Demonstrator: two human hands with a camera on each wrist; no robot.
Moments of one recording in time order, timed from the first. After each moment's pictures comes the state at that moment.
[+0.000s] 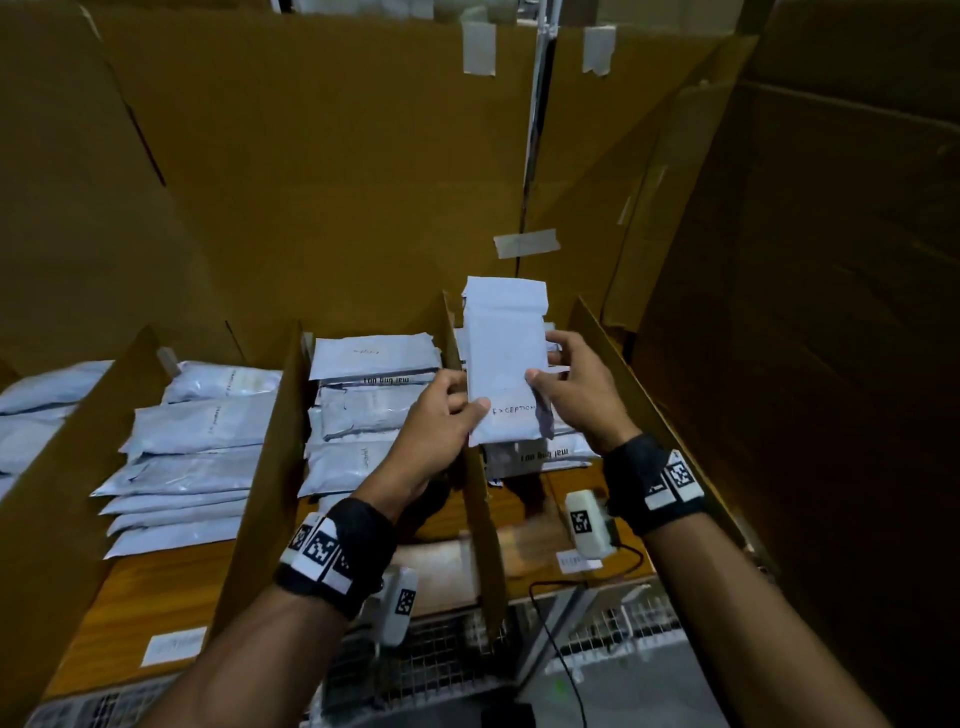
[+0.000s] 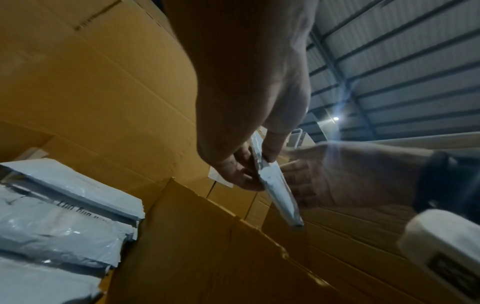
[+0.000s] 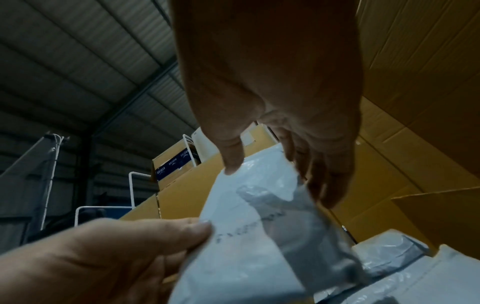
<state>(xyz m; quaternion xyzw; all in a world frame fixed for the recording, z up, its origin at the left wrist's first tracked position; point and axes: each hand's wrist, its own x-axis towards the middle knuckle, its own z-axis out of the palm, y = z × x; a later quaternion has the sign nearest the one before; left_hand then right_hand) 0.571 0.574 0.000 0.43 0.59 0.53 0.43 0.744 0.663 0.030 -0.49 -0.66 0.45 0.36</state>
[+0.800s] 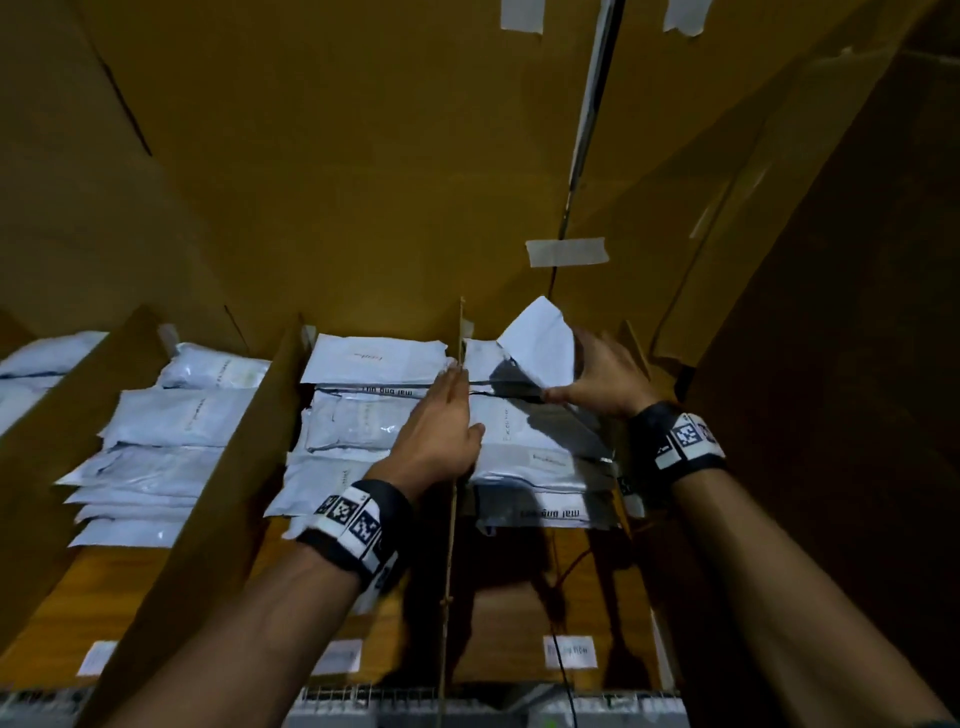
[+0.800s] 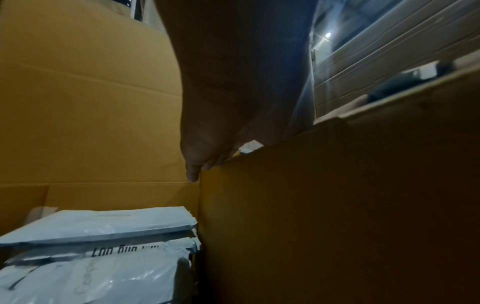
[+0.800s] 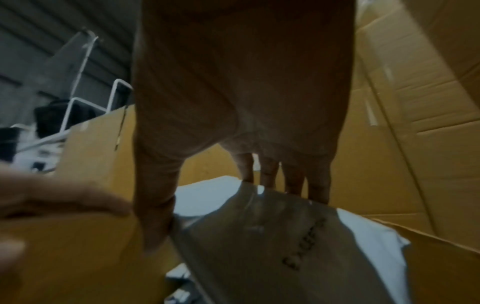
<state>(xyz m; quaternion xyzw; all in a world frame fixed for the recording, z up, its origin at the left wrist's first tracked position) 0.541 0.709 -0.063 0.59 0.77 0.18 0.14 0.737 0.868 -0.007 -0.45 -0.86 0.21 0.11</state>
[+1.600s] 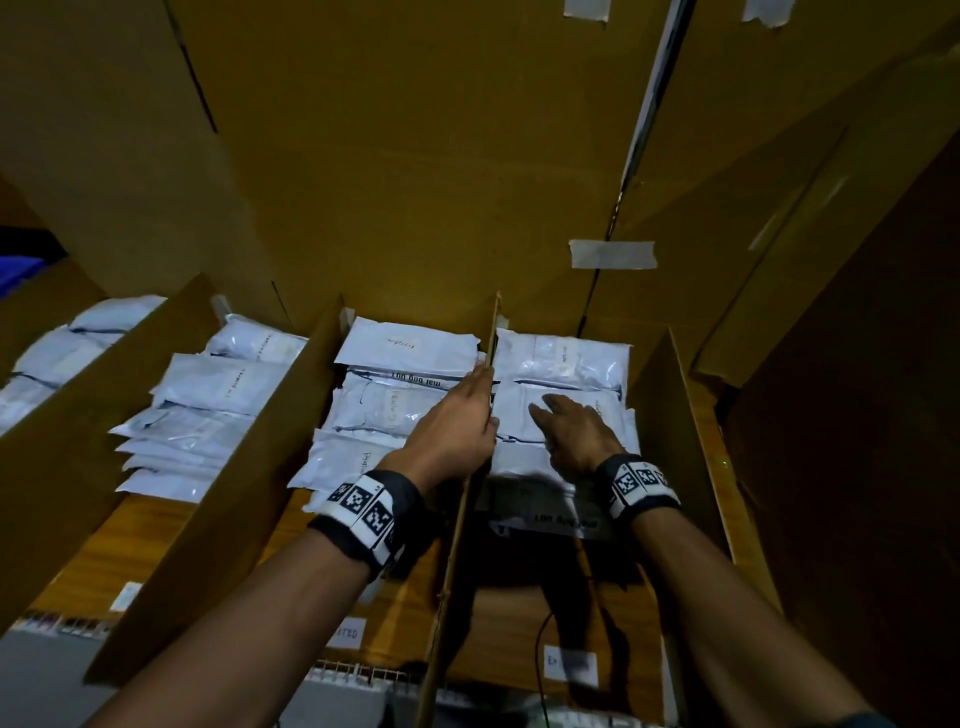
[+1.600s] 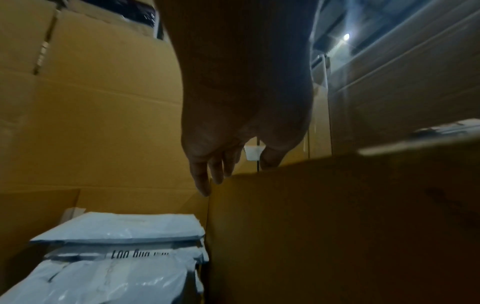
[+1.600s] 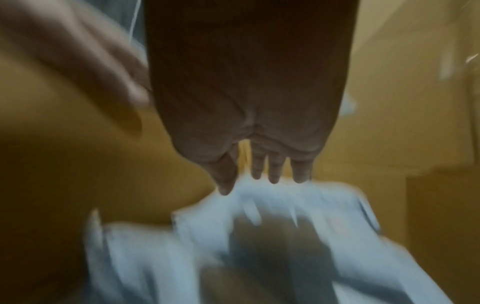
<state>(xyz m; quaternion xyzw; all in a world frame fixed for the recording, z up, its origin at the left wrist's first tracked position) 0.545 0.700 -0.052 0.57 0.78 0.19 0.16 0.704 0.863 -0.125 -0.29 -0.95 0.04 -0.05</state>
